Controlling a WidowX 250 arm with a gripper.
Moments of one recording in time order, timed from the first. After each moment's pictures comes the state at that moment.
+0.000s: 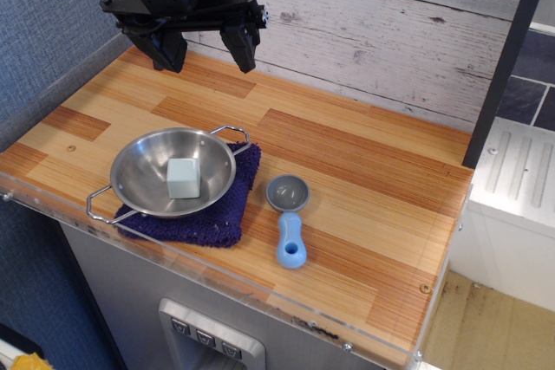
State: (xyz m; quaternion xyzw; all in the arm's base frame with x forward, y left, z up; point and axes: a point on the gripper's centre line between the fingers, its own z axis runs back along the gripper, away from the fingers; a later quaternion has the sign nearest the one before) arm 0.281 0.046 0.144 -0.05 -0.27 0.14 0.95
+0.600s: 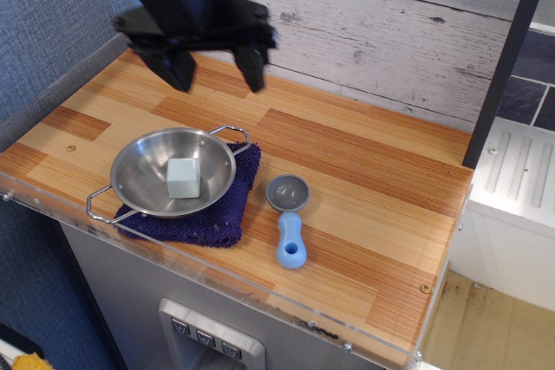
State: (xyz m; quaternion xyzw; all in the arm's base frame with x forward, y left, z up) arm 0.276 0.030 0.132 -0.06 -0.25 0.14 0.96
